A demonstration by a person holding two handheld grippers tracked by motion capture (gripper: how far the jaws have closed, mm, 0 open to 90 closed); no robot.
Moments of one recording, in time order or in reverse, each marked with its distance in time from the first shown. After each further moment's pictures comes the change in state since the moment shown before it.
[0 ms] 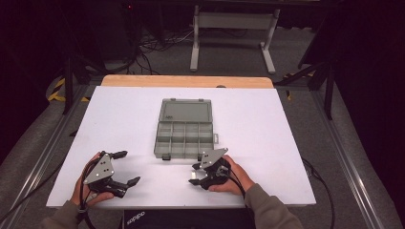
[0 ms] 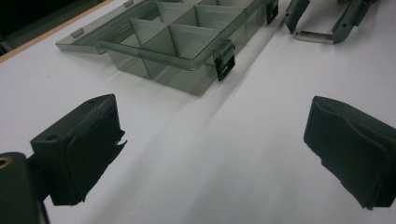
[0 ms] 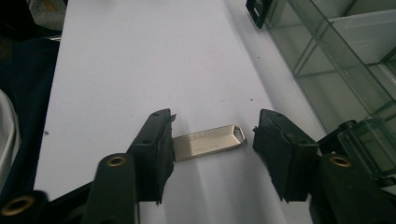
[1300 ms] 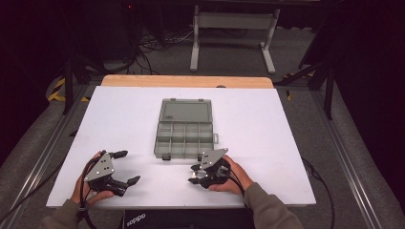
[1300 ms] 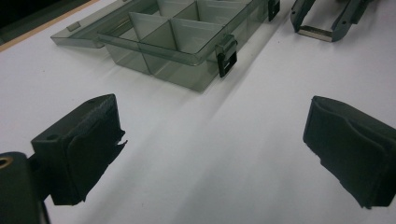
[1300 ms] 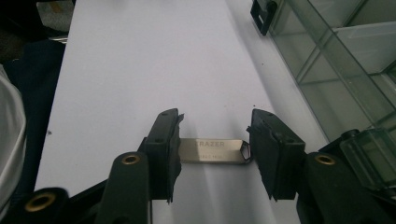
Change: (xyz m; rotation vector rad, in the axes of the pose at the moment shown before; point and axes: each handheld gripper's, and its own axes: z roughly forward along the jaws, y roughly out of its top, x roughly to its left) left arm 0.005 -0.002 0.002 0.003 -0.019 -0.017; right arm 0.000 0.000 0.000 -0.021 0.014 -0.021
